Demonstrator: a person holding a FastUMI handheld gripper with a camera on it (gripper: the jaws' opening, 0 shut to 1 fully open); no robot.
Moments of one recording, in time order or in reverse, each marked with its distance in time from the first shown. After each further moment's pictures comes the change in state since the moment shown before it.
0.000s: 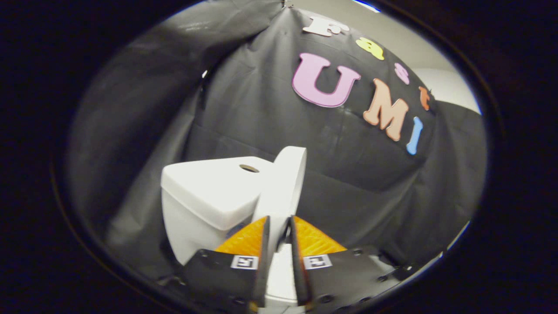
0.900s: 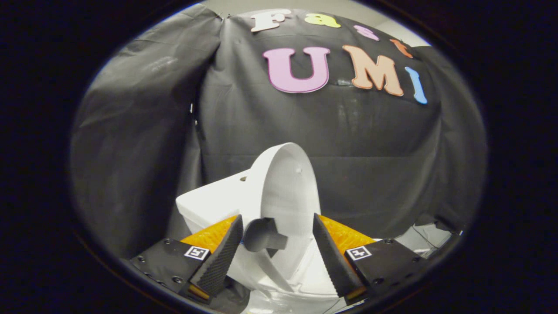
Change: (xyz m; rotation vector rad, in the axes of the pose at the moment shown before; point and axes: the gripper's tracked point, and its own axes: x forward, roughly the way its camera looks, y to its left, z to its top) arm -0.001 -0.060 -0.001 0.317 0.011 0.167
